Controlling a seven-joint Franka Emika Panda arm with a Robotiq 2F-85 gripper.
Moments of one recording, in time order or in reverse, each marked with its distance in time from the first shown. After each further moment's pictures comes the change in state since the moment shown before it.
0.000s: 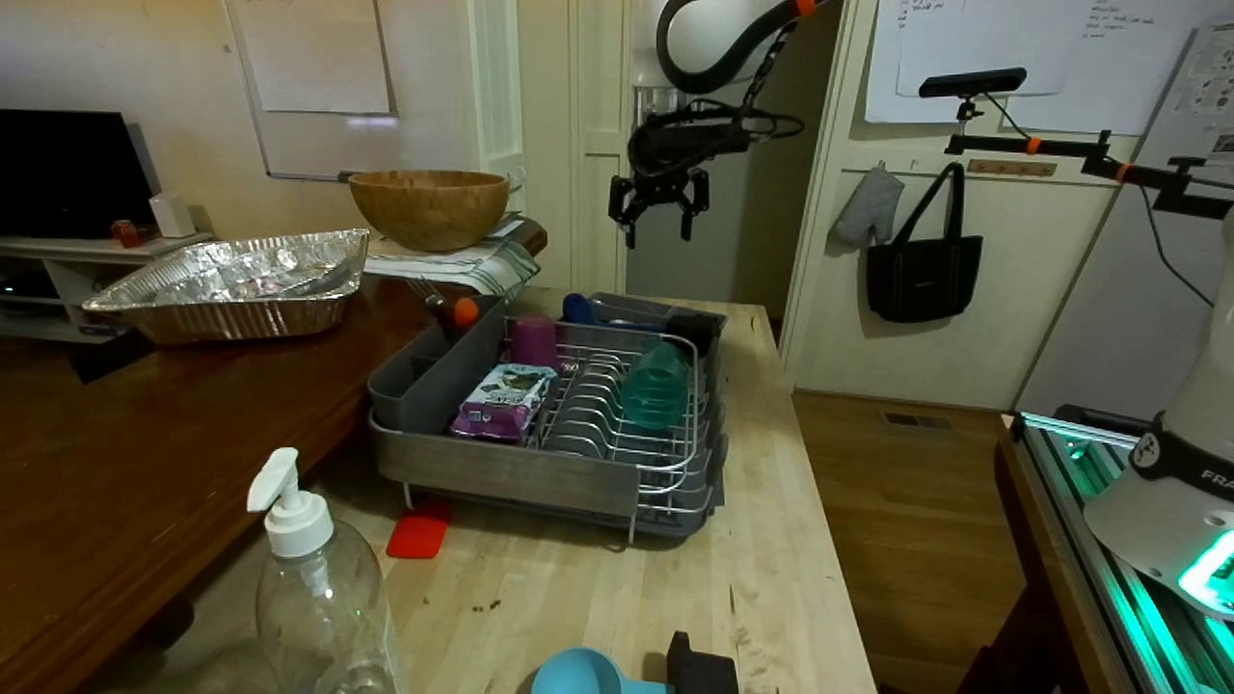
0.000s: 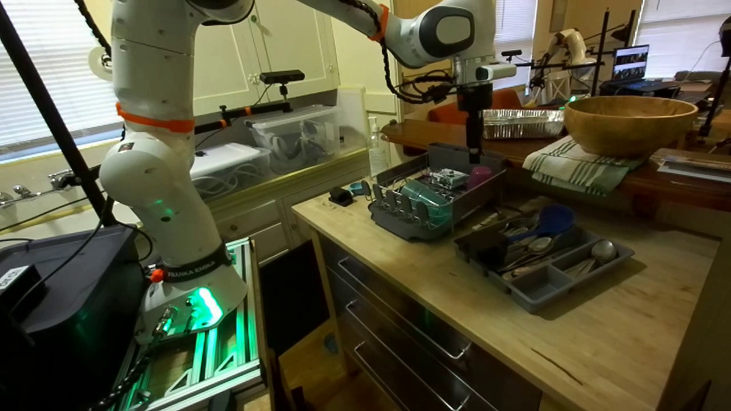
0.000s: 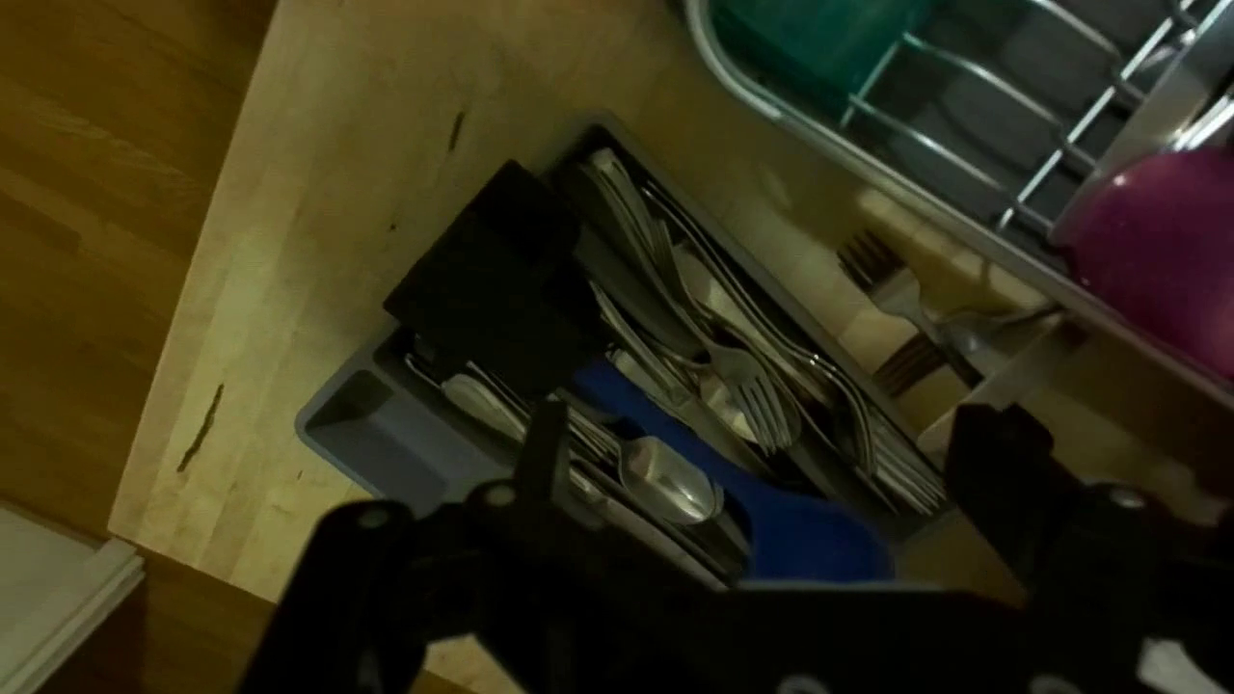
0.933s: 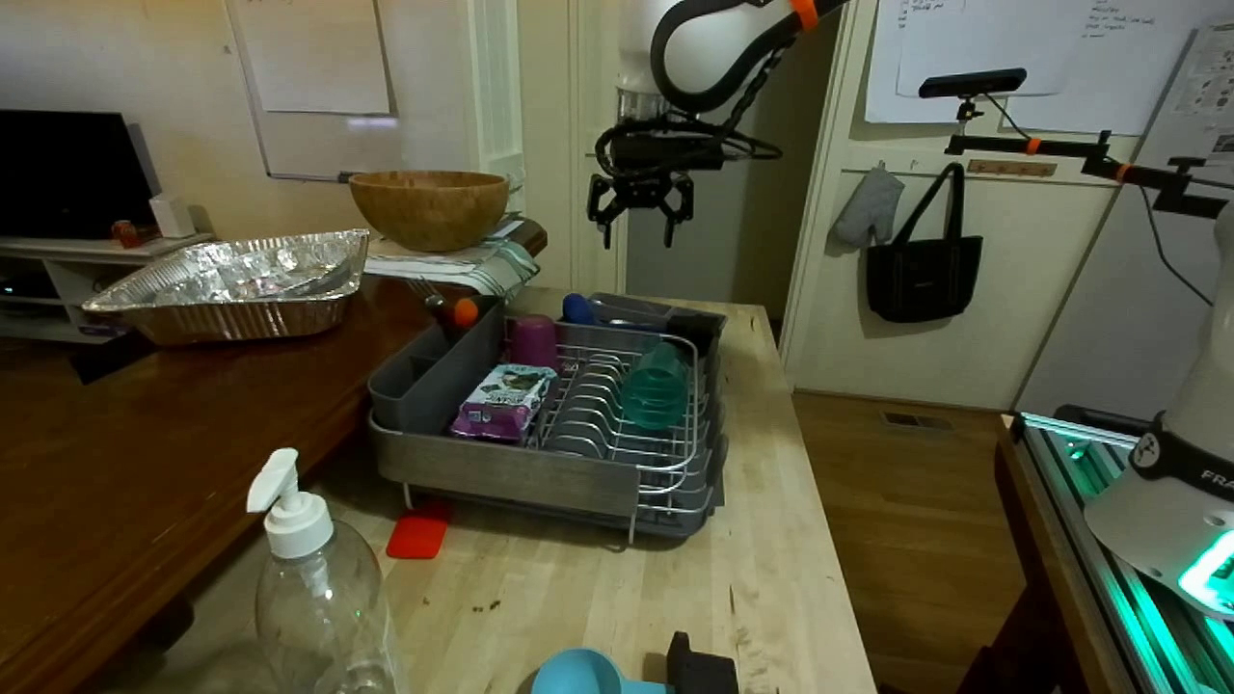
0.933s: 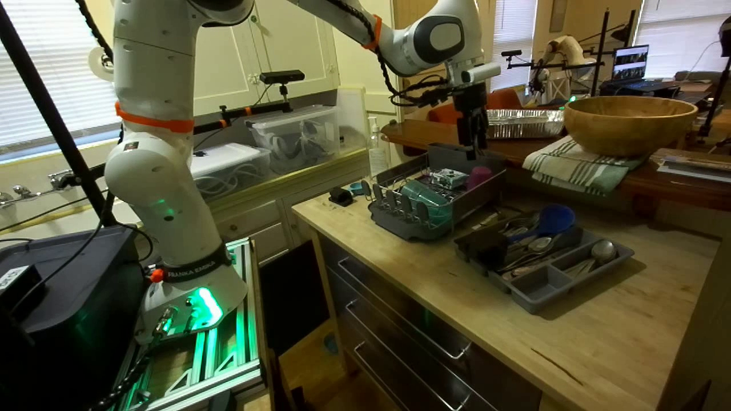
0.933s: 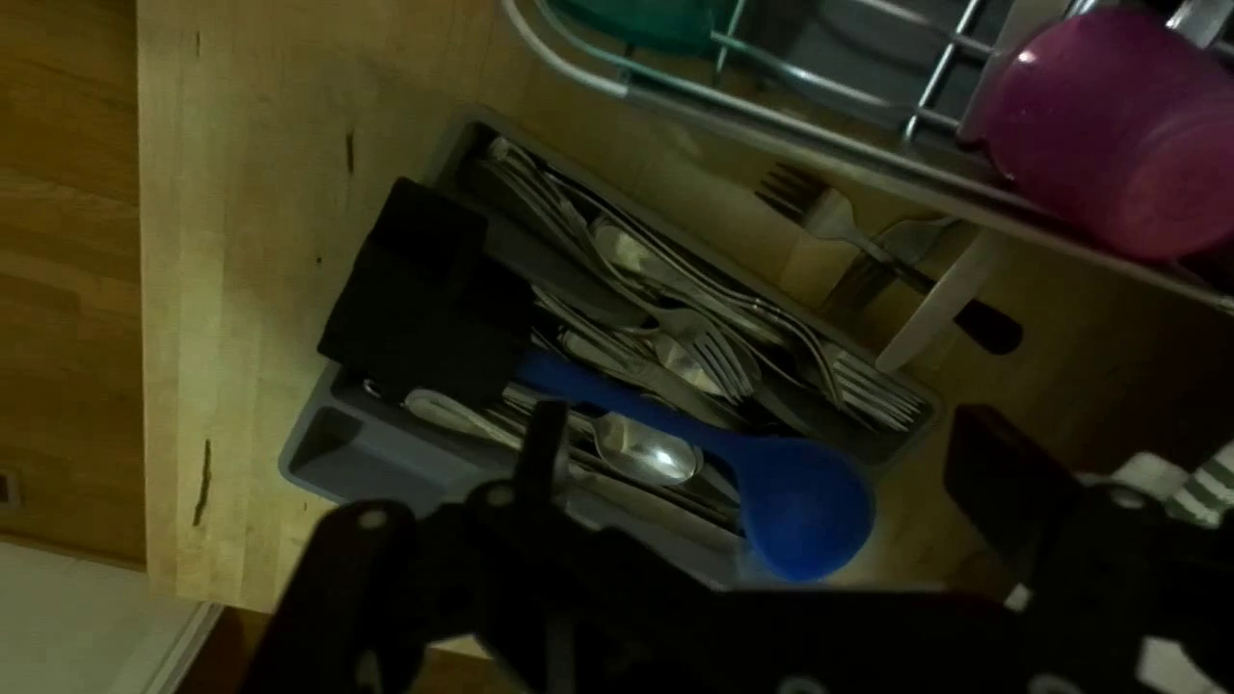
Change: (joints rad) arm 0.068 0.002 -0.015 -0.030 -0.059 0.113 0.298
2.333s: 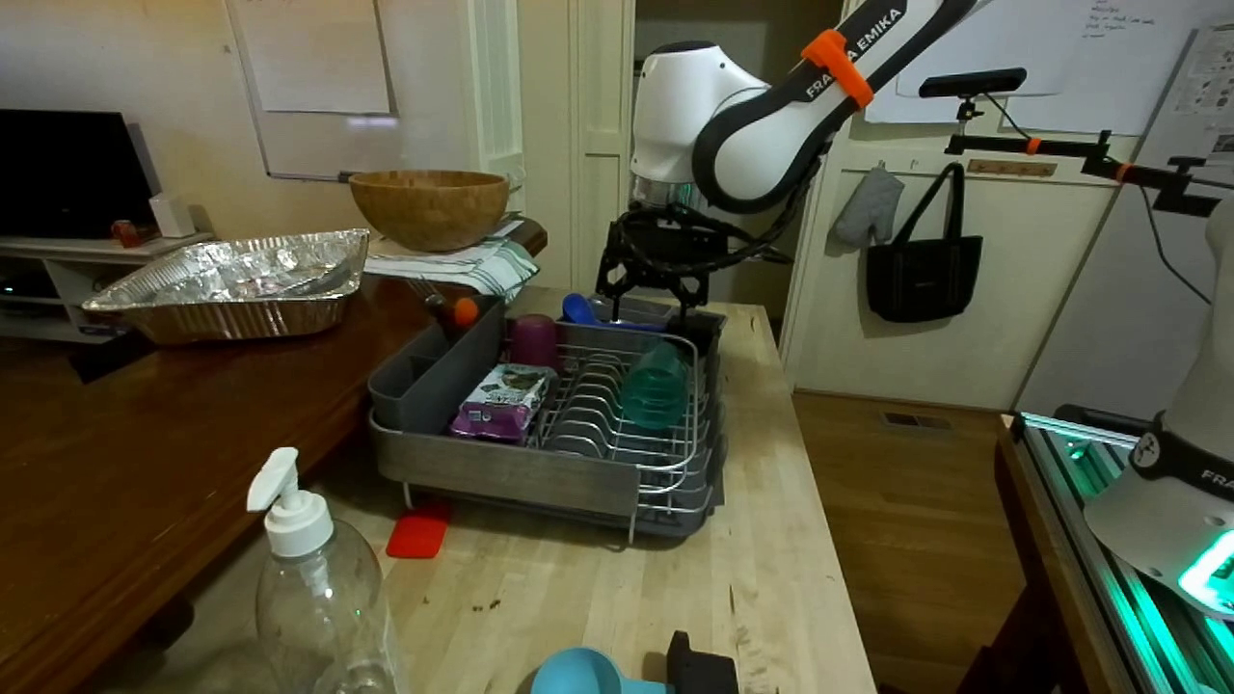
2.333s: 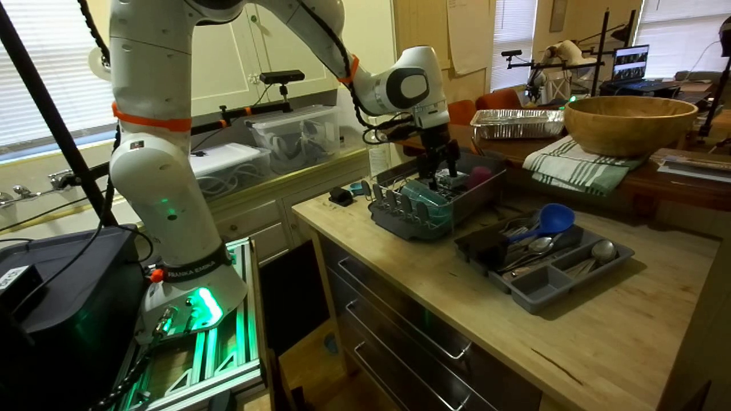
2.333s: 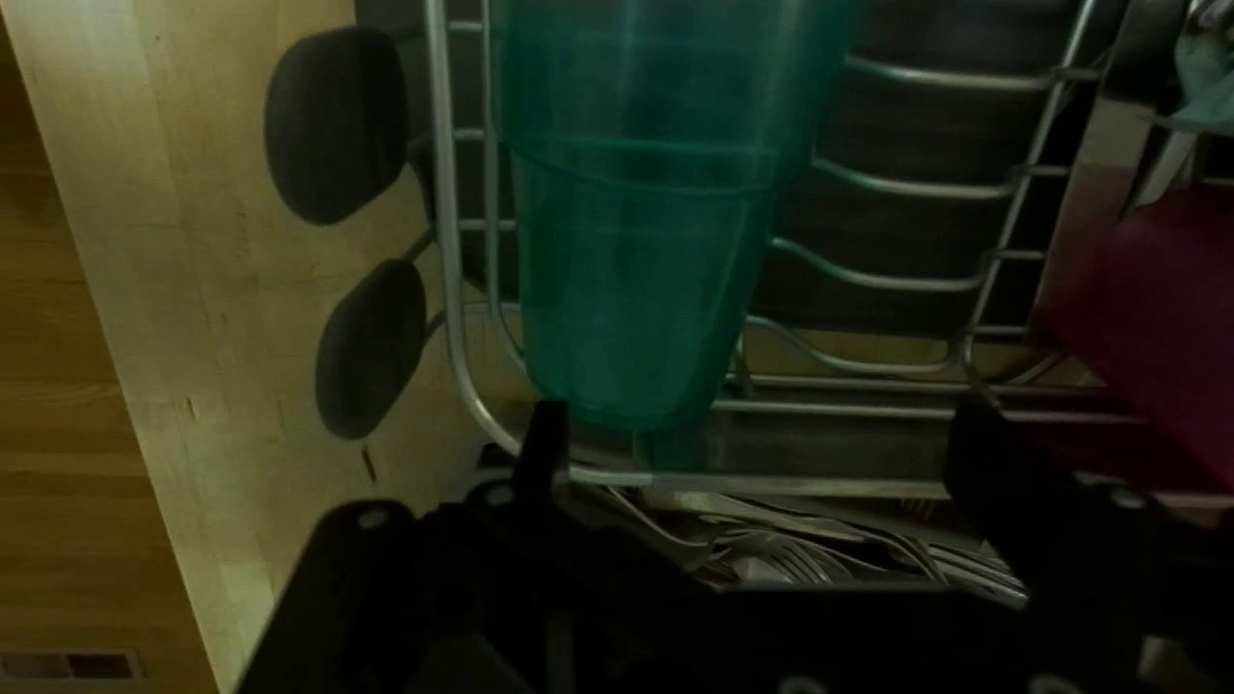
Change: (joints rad) arm 0.077 -0.027 0.030 -0.289 -0.062 0.259 0.420
